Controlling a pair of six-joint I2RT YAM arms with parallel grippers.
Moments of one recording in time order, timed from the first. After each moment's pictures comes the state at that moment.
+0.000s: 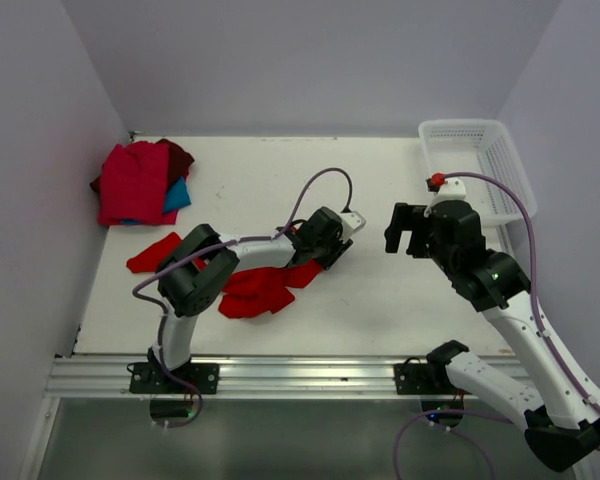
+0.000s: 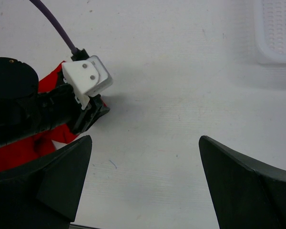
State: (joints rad) left arm -0.86 2.01 1.26 -0.07 -0.01 0.03; right arm 0.48 0.86 1.07 -0.77 0.28 0.37
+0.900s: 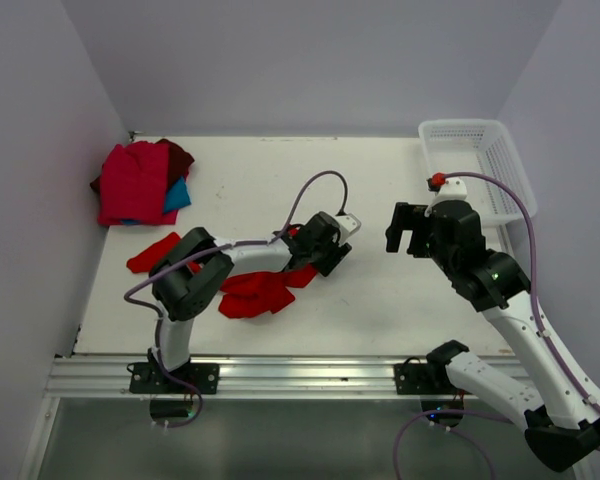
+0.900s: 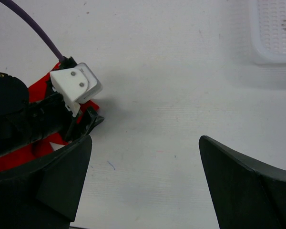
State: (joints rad) left arm -0.87 1.97 1.21 -0.07 -0.07 -0.02; right arm 0.48 0.86 1.07 -0.77 0.30 0.37
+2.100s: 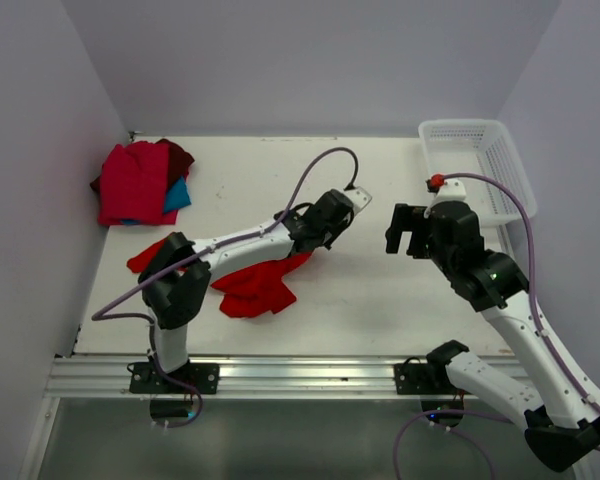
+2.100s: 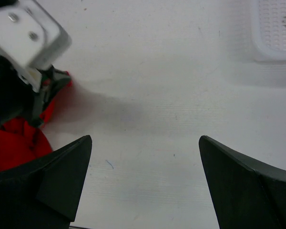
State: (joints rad) left arm -0.91 1.89 1.39 -0.32 -0.29 0.01; right arm 0.48 0.86 1.06 -0.77 0.30 0.37
